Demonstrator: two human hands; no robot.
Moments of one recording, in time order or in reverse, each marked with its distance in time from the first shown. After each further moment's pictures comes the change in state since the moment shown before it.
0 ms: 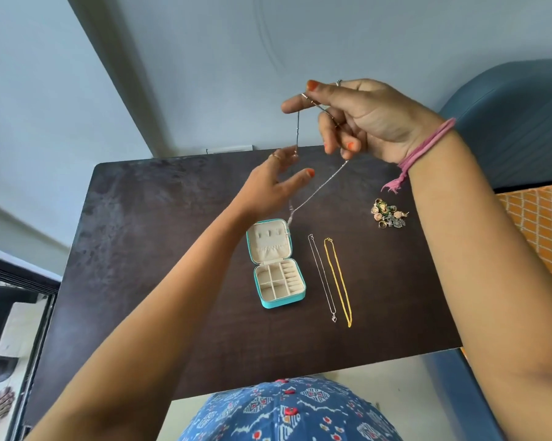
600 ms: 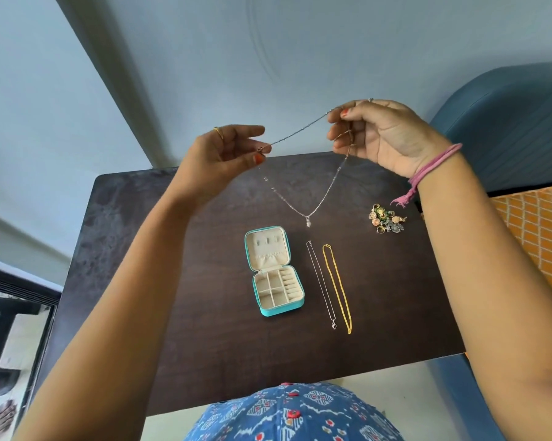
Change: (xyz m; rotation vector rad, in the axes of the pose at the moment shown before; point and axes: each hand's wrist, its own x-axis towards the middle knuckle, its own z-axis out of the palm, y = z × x) left_hand -0.012 0.018 -0.071 -0.243 0.041 0.104; right_hand 0.002 0.042 -0.041 0.256 0.139 -0.006
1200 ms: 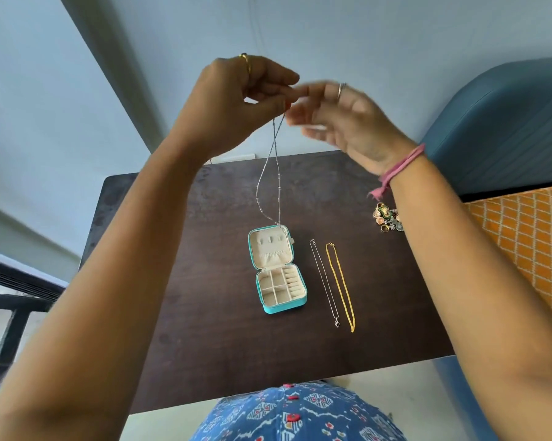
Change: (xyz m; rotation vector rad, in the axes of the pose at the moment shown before) left_hand 0.019 0.073 0.008 0.399 0.027 0.295; right_hand 0.002 -0.004 0.040 -0.109 -0.052 -0.210
